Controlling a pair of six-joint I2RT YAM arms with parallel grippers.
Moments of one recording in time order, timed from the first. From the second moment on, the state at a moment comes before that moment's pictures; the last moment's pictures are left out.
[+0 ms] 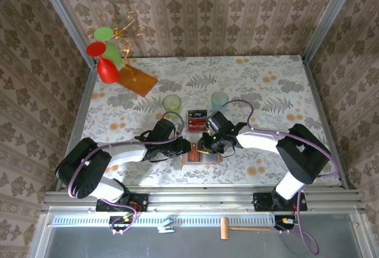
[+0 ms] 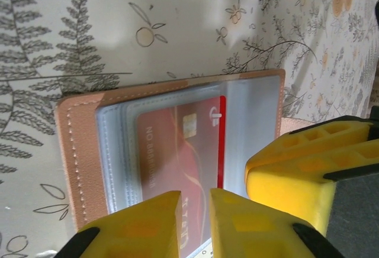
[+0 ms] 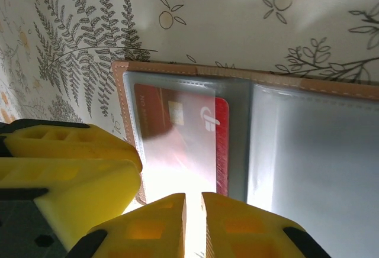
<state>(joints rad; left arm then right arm) -0.75 1.45 0.52 0.08 0.45 -0.93 0.72 1.63 0.82 -0.22 -0.40 0.92</state>
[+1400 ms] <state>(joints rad) -0.74 1.47 0.50 0.13 0.45 -0.93 0.73 1.68 0.86 -0.25 -0.37 0.91</state>
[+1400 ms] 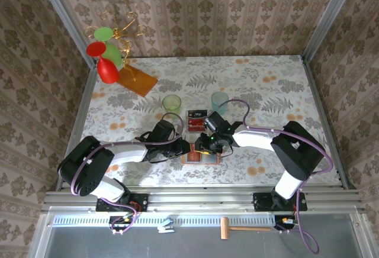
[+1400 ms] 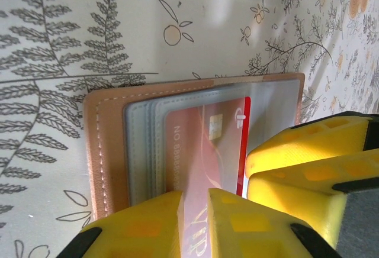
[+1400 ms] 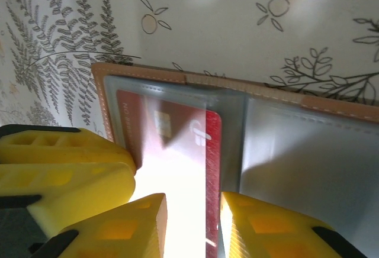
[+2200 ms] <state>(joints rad) -0.73 1.44 0.47 0.13 0.44 -0.93 0.73 1.68 0.86 -0.22 -0.38 0.92</state>
